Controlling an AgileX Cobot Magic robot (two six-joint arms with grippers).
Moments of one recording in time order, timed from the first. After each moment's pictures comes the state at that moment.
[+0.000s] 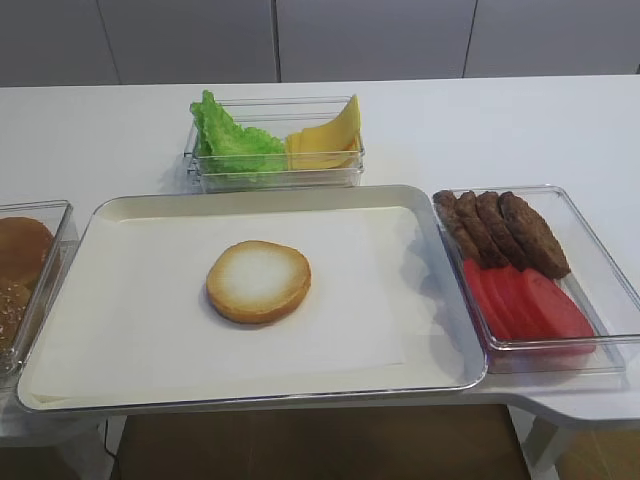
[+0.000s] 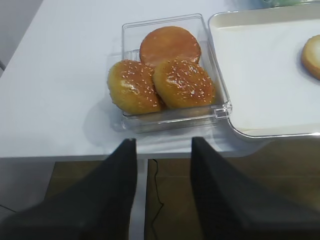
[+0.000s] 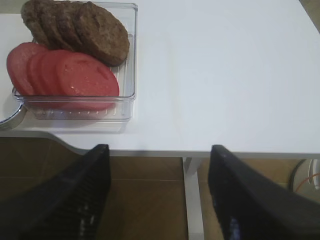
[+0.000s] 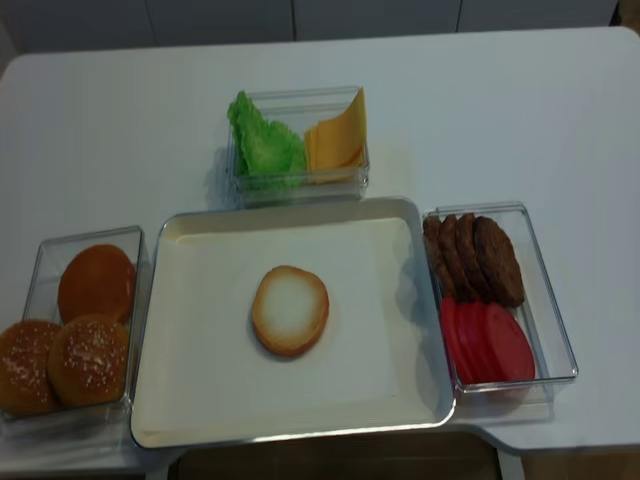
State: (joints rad) left arm 0.16 -0.02 -0.63 -0.03 1.28 0.10; right arm -0.05 -0.02 -0.48 0.10 1.15 -0.13
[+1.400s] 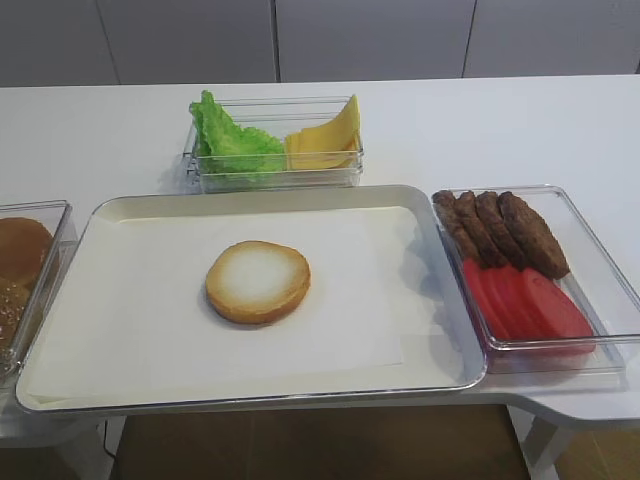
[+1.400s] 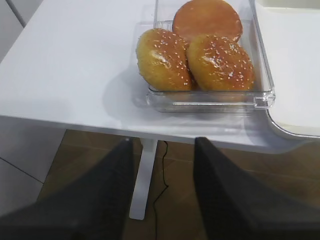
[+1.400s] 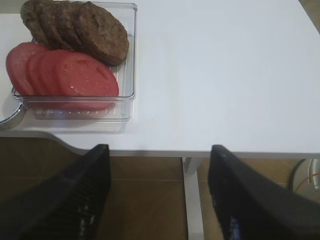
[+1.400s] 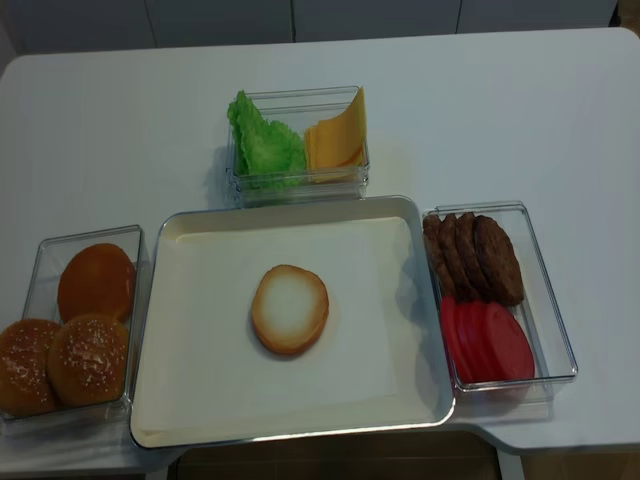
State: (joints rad) left arm 0.16 -0.02 -0.53 0.08 1.25 -0.04; right arm -0.05 -0.02 -0.48 0.10 1.15 -0.13
